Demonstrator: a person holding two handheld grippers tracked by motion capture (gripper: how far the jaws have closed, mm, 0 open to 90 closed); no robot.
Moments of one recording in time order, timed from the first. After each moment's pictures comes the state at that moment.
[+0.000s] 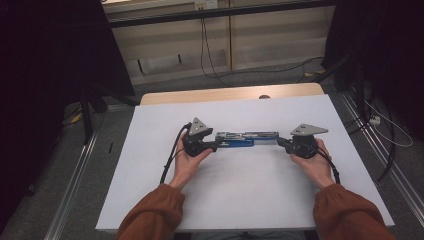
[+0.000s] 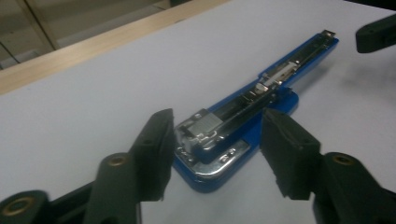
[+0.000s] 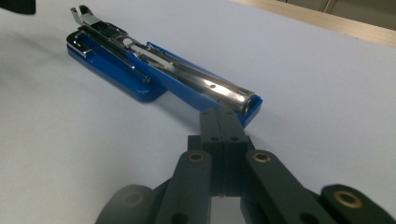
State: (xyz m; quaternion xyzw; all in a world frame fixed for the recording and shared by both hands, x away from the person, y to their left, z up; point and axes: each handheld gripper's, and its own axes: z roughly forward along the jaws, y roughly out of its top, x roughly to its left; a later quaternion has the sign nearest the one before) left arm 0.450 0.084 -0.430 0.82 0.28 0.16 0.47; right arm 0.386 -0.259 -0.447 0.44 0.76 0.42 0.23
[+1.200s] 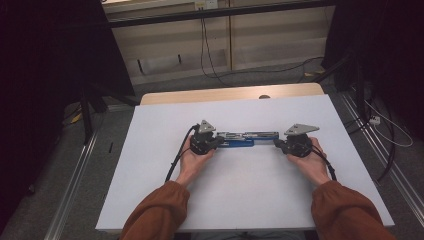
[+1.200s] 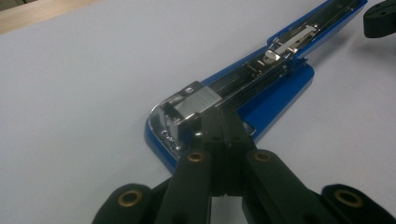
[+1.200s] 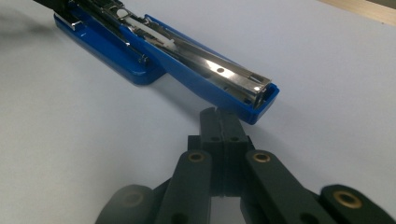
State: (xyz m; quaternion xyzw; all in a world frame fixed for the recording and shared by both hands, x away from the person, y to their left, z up) left arm 0.462 0.067 -0.452 0.84 0.30 0.13 0.43; right arm 0.398 -0.252 -0.457 0.43 0.79 0.39 0.22
